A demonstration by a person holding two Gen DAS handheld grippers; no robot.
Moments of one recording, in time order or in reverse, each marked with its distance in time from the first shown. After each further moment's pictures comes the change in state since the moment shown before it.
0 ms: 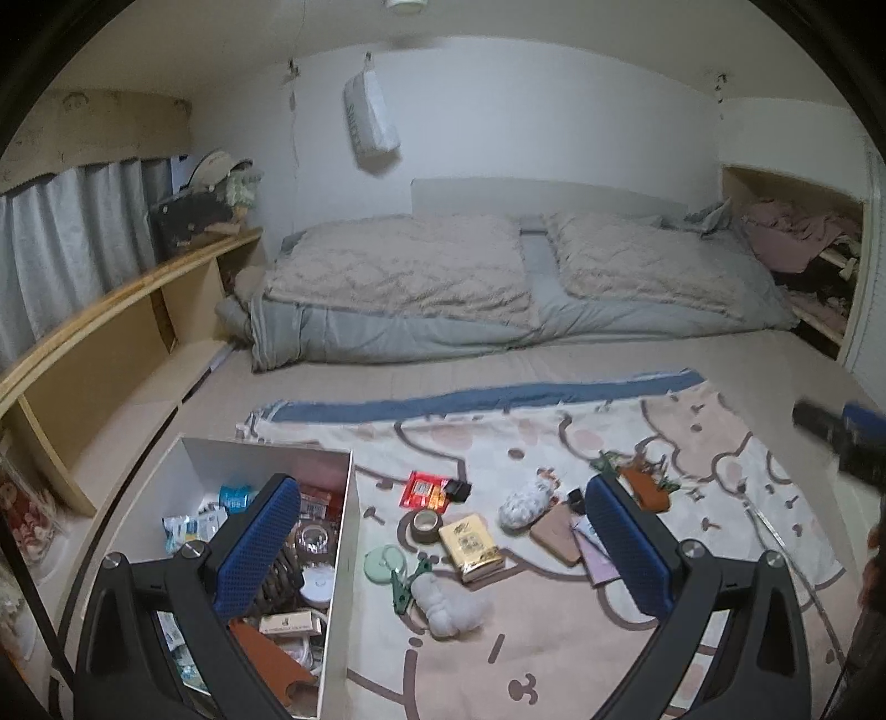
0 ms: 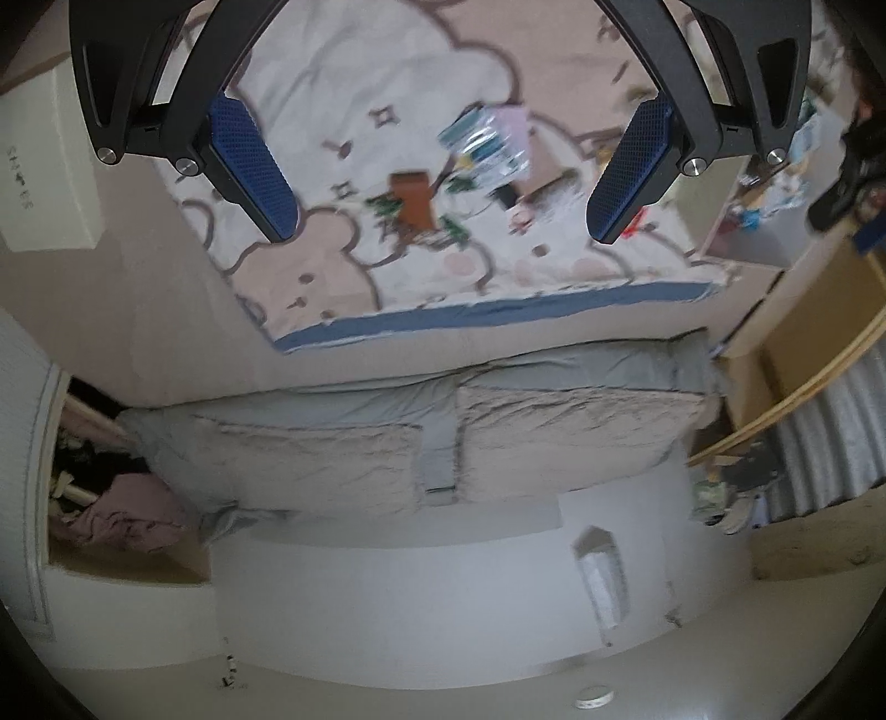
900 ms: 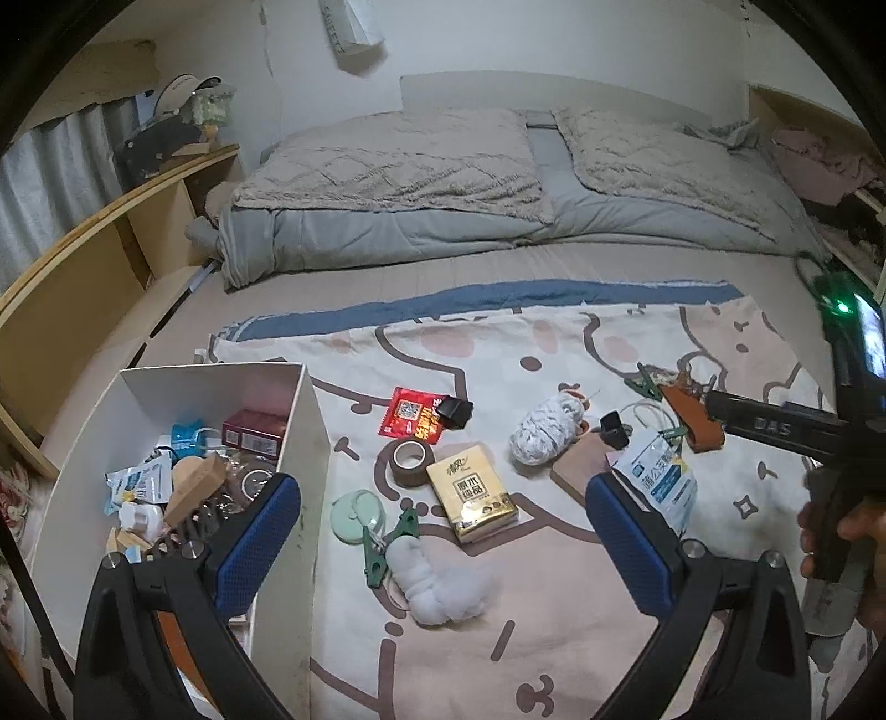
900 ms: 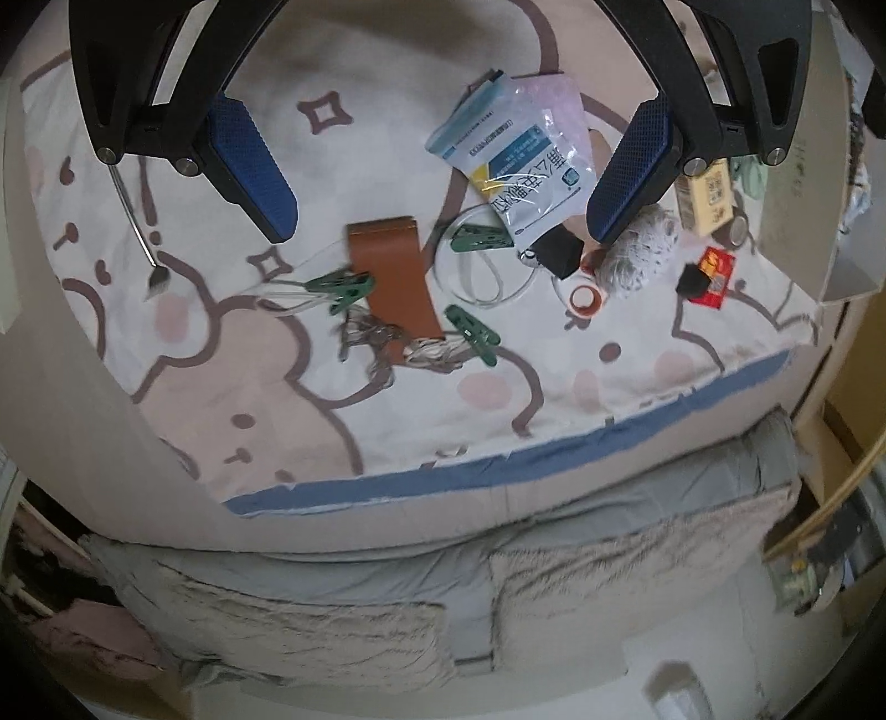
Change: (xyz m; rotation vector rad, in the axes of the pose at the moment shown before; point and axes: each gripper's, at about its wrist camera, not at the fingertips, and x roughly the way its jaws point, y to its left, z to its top) left arm 0.108 -0.026 -0.031 0.046 0.218 0.016; right arm 0.194 0.018 -0.053 0.061 0.411 0.000
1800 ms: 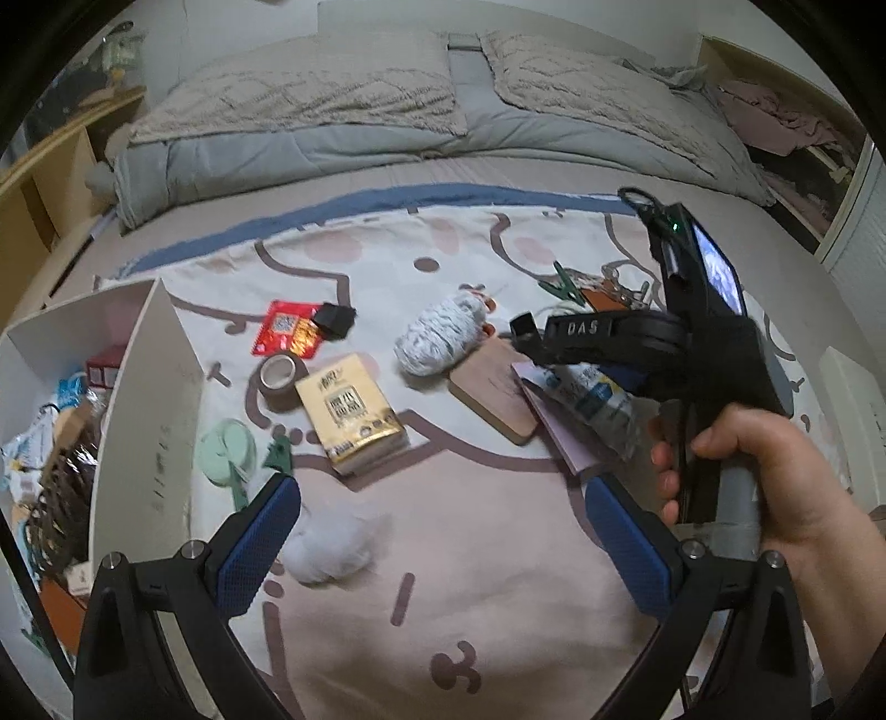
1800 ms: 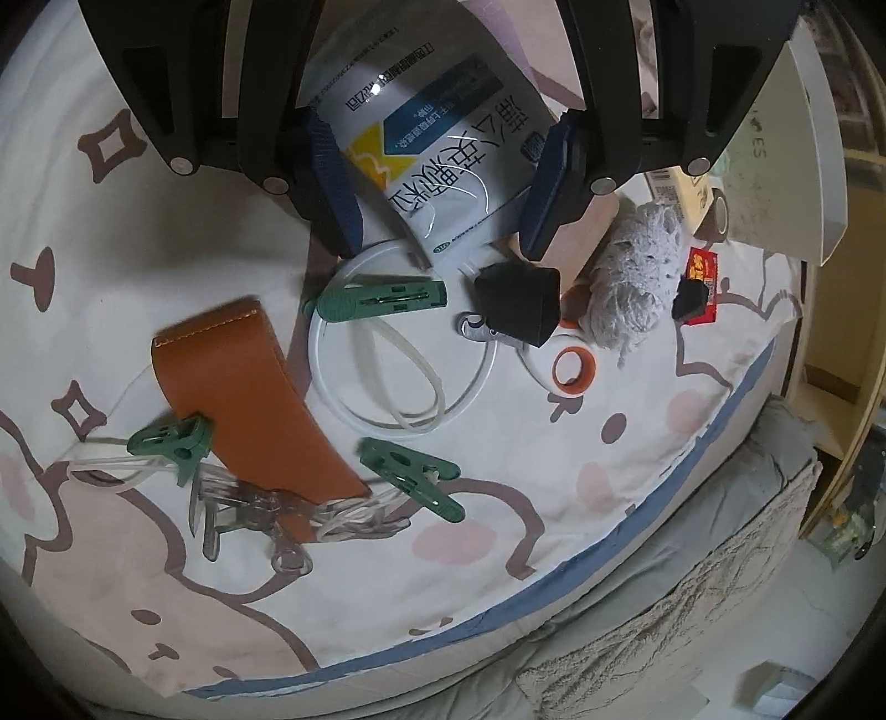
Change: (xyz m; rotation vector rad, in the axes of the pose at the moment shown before) left arm 0.047 -0.042 -0.033 0.046 0.197 -0.227; right arm 0.091 0.011 -0.020 0.251 0.272 0.194
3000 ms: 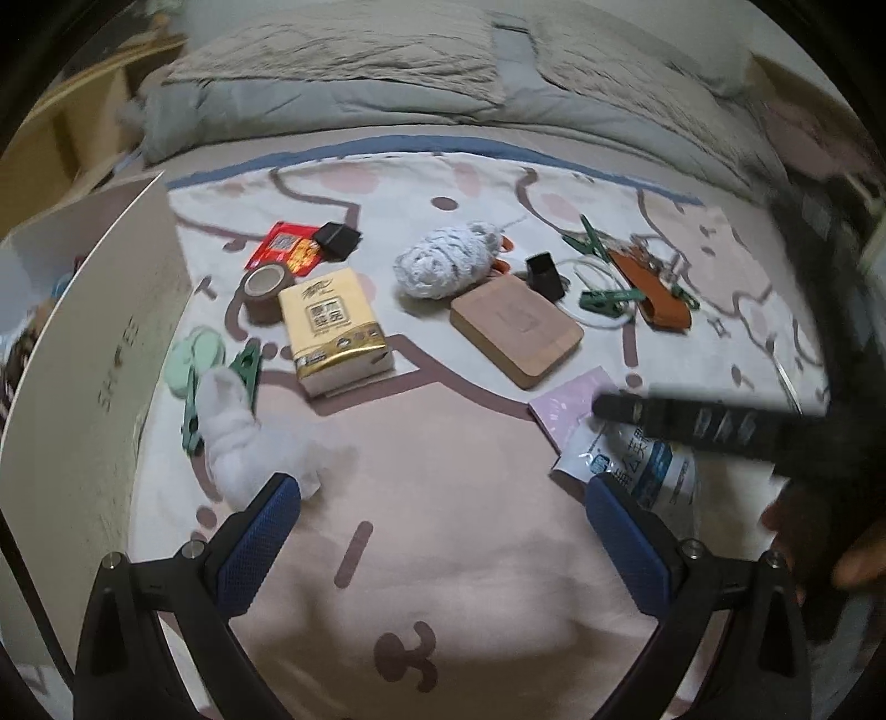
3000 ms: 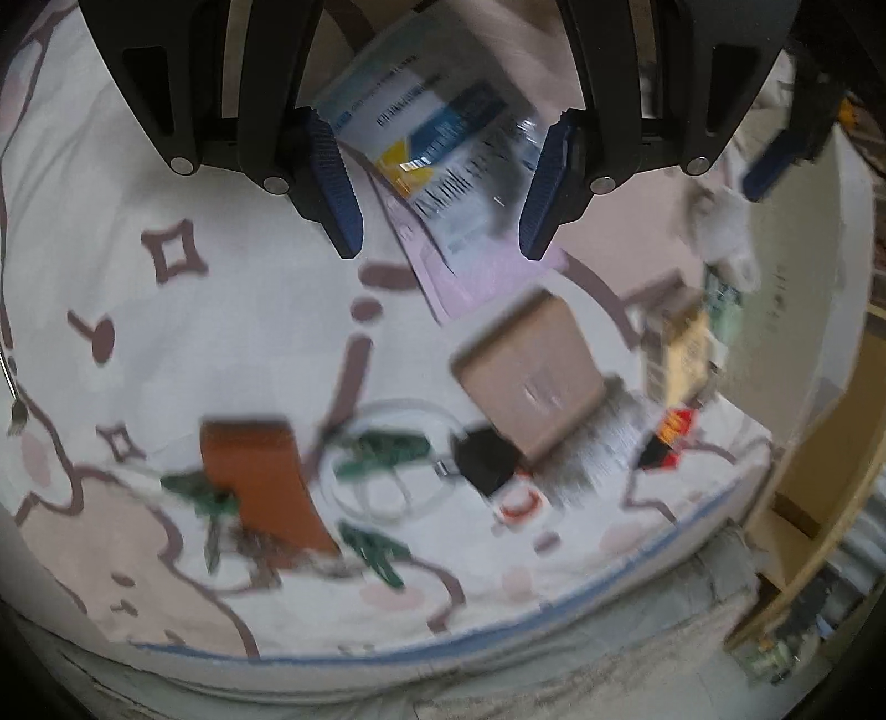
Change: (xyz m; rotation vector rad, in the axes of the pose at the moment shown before) left arm 0.032 -0.007 -0.040 -0.144 0.019 0.023; right arm -0.030 -0.010 -0.063 -0.267 0.093 -0.052
